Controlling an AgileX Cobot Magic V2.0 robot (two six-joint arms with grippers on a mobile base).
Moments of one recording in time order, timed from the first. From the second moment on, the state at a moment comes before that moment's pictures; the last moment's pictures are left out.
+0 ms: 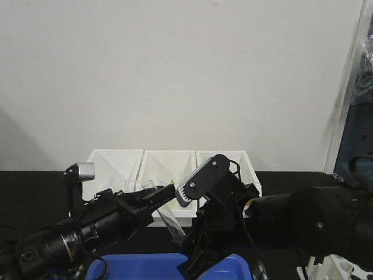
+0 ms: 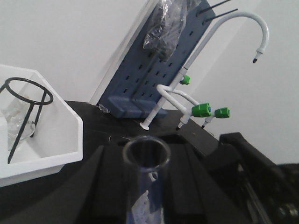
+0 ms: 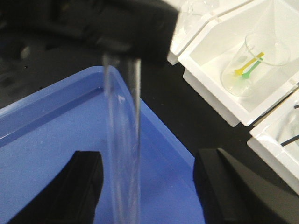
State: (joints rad) left arm -0.42 1.62 -0.85 0.71 -0.86 -1.12; right arm 0.56 1.55 -1.18 0.27 0.41 -0.58
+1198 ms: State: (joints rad) left arm -0.42 1.62 -0.86 0.83 -0.86 -1.13; right arm 0.57 1.66 -1.30 0.41 0.53 -0.57
